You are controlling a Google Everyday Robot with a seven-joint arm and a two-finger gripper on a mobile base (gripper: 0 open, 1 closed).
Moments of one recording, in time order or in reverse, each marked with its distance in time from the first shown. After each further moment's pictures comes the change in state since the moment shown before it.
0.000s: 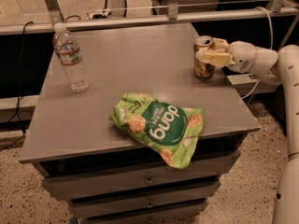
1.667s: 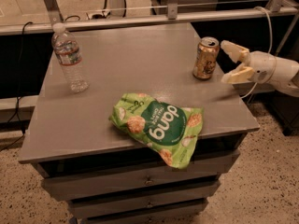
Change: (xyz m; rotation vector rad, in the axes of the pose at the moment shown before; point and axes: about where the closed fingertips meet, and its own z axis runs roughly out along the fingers) arm 0.007 0.008 -0.057 0.103 0.039 -0.014
